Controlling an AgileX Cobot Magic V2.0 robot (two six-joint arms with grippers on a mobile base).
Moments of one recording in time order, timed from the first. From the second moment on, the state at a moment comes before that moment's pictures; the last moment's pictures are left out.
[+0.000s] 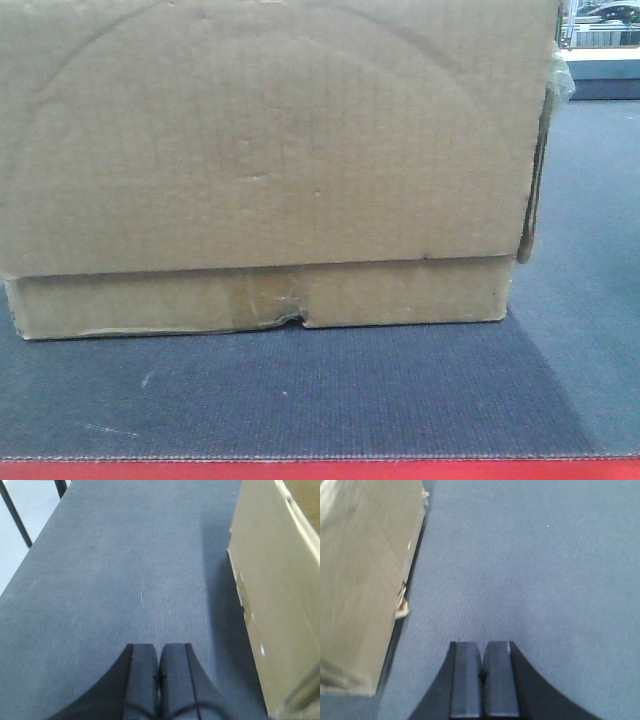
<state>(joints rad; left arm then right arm) -0.03 0.53 -0.56 0.28 0.58 -0.26 0.21 0.79 -0.68 -0.02 0.56 0.10</state>
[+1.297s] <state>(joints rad) -0.03 0.00 -0.45 0.27 0.55 -0.26 0.21 0.15 -0.42 -0.02 0.37 0.02</state>
